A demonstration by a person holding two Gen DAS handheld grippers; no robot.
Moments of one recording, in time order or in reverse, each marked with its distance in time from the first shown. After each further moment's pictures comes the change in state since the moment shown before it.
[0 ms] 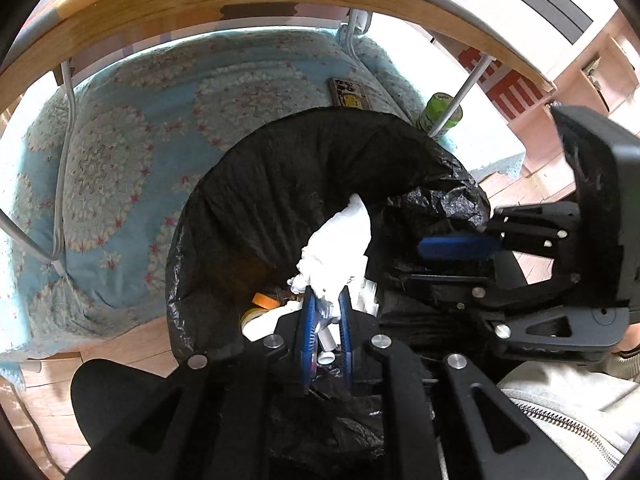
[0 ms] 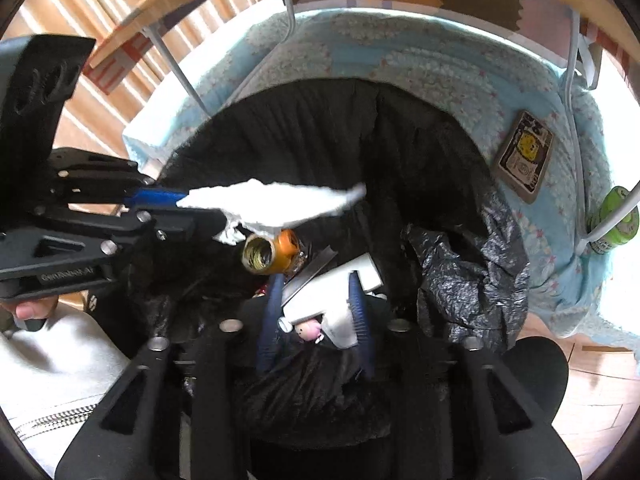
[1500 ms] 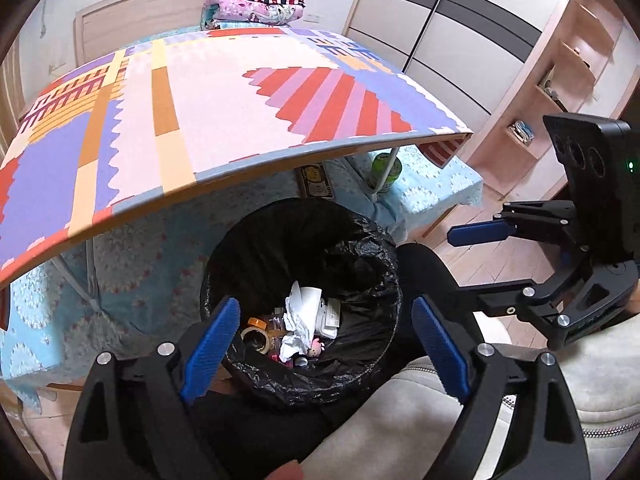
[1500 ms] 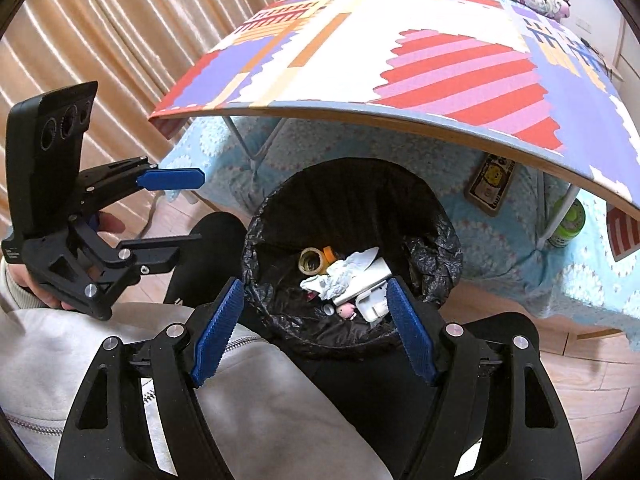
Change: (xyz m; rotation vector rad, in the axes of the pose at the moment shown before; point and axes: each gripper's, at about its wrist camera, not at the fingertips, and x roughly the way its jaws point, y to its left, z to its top) left arm -0.132 -0.043 -0.013 0.090 -0.198 -0.035; right arm -0.135 0.038 -0.008 0.034 -0.090 0.025
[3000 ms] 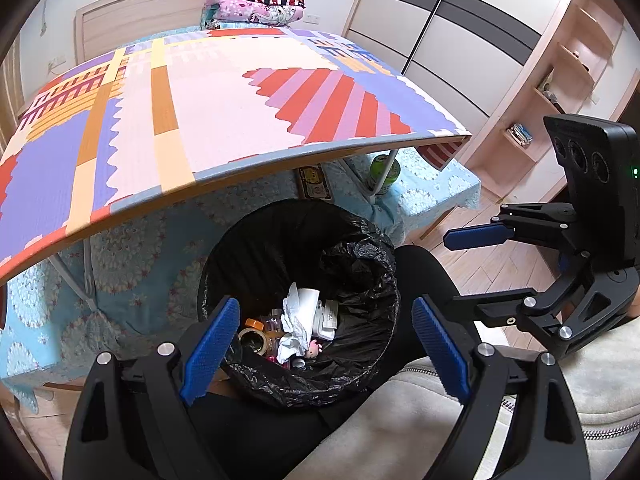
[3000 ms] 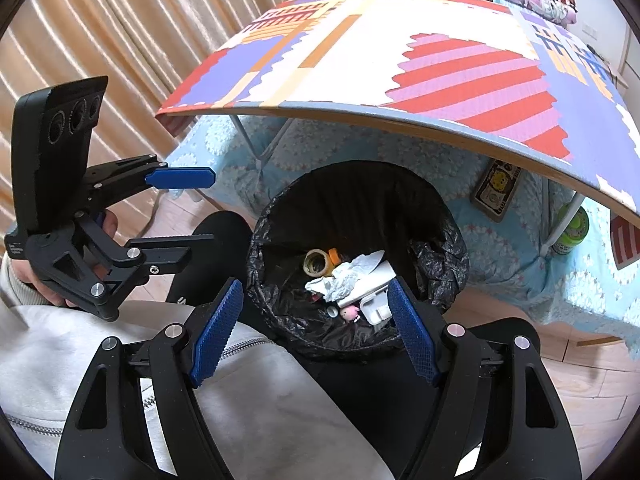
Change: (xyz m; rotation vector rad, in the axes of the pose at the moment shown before) left arm 0.000 0.002 -0.001 -0.009 -0.009 -0.012; right arm 0.000 0.005 0.001 -0.020 -0.003 0.008
